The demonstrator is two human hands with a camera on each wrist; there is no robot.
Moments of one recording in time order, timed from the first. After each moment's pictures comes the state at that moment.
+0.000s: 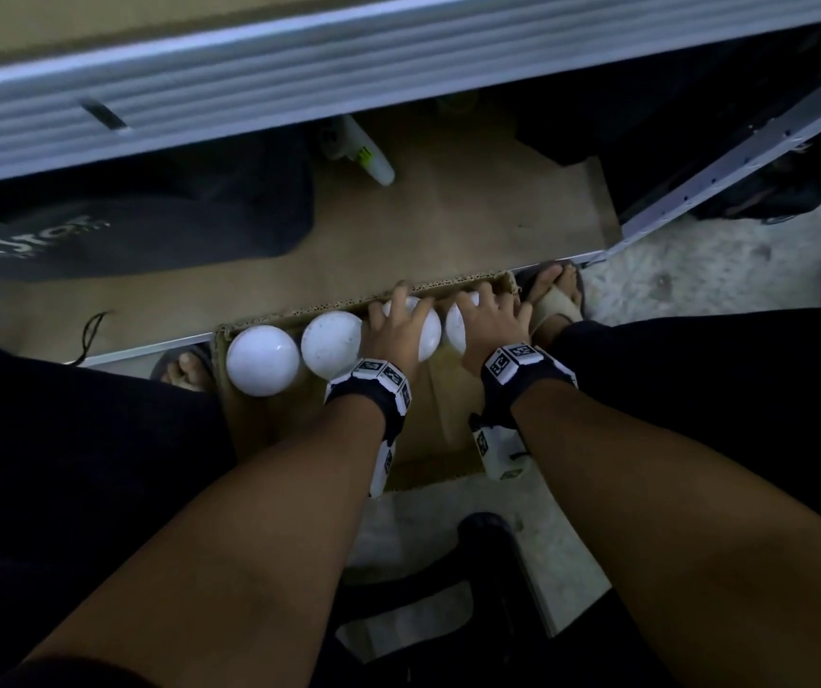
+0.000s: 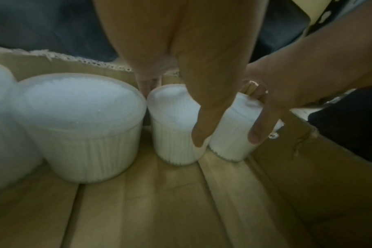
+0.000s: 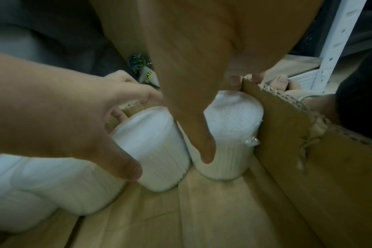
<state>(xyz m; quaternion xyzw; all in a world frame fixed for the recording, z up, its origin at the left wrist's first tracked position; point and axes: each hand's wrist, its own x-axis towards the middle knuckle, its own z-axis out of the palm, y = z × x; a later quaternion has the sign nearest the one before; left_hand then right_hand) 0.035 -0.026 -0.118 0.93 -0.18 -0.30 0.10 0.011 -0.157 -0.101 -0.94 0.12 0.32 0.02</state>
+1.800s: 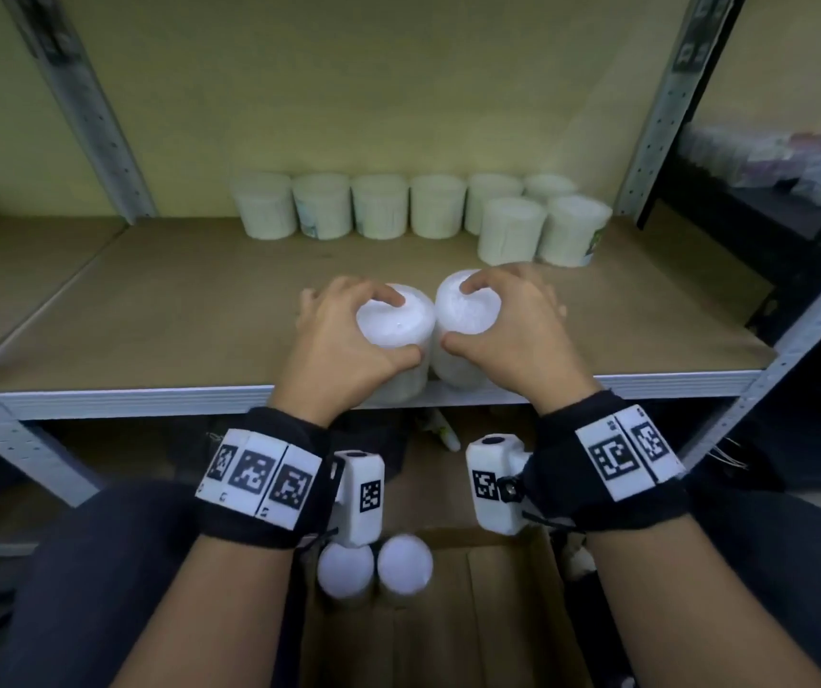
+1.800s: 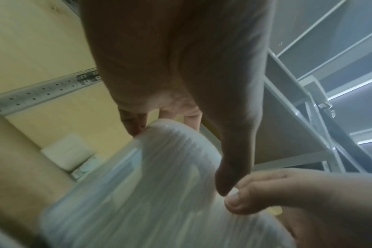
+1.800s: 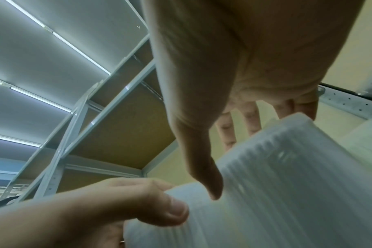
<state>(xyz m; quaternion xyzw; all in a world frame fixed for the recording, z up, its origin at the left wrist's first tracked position) 0.064 0.095 0.276 0.91 -0.12 0.14 0.36 0.046 -0.074 0.294 -0.94 0.04 -0.14 0.30</state>
